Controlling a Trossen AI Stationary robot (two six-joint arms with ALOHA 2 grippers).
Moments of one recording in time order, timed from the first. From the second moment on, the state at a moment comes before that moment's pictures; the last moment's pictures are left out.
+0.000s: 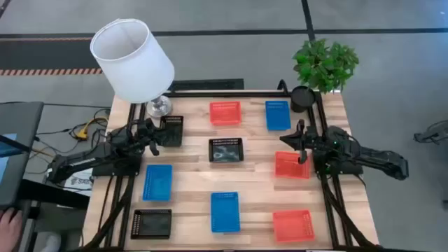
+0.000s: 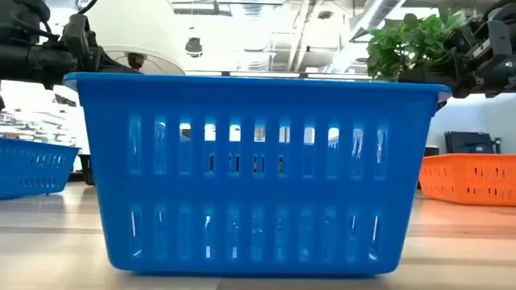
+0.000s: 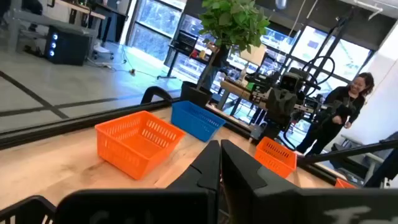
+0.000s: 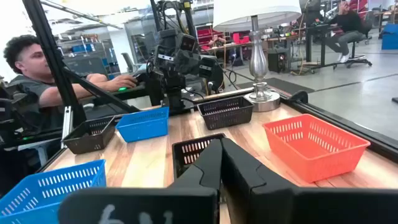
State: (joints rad) left arm 0.30 0.01 0.01 0.04 -0.07 -0.41; right arm -0.28 0.01 0.01 0.04 -0.15 0.17
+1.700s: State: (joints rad) left arm 0.30 0.81 0.67 -0.30 0.18 -0.03; right arm -0.16 0.88 0.71 -0.10 -0.16 0.16
